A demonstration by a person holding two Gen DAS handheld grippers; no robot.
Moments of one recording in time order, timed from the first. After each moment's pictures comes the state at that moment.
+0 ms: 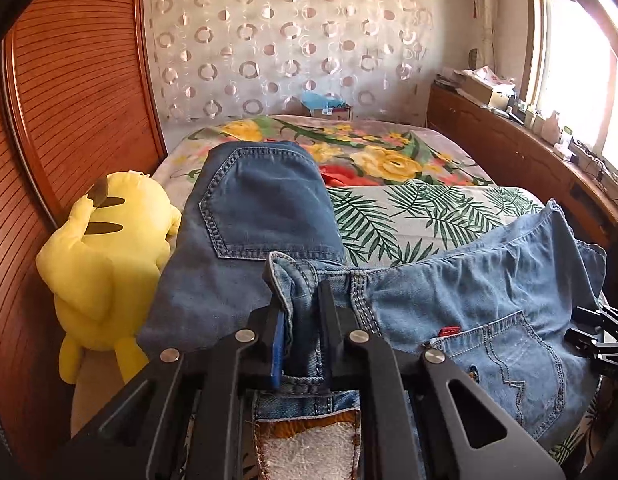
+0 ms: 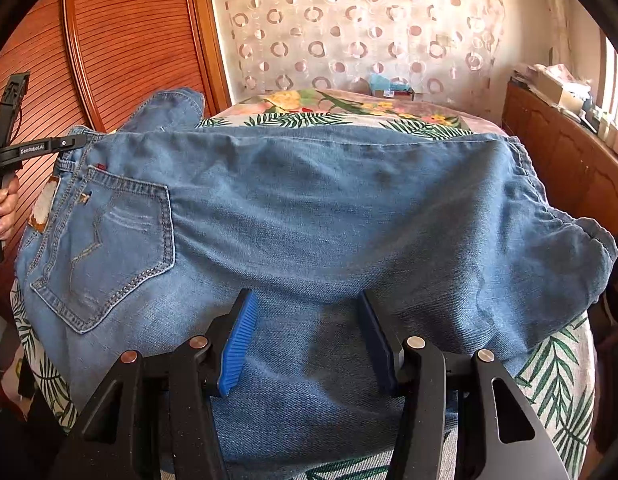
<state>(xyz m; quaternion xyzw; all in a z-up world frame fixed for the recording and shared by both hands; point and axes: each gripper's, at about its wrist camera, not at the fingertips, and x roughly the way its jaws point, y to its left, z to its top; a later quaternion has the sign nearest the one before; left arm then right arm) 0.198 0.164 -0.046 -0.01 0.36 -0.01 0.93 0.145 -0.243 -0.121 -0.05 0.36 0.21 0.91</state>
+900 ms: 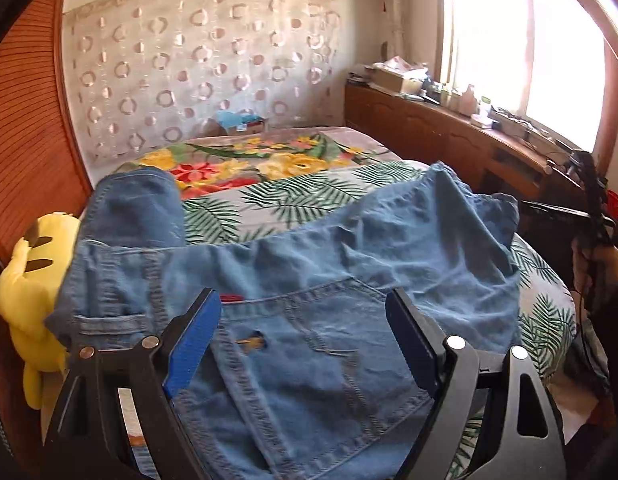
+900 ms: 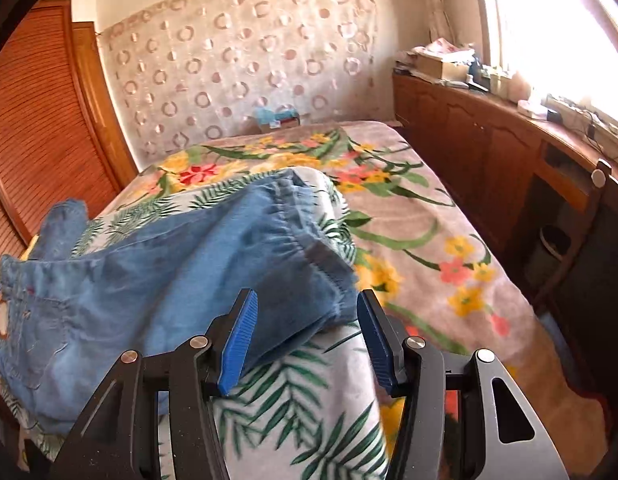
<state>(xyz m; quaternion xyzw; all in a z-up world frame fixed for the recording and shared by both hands) 0.138 0.039 -0.038 0.04 0.33 -0.15 0.93 0.152 -0.401 -0.077 0.05 0.32 0.05 0.94</state>
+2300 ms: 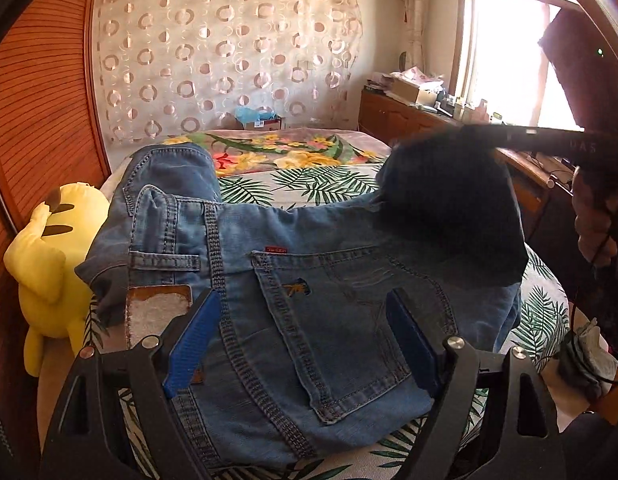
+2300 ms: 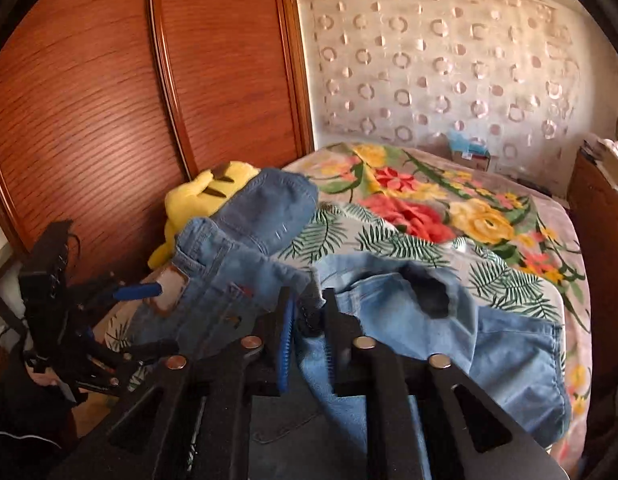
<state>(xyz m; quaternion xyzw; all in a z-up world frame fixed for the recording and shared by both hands) 0.094 0.087 -0.042 0.00 0.33 -0.12 0.94 0.107 -0.179 0.040 -0.09 0.29 0.35 0.89</state>
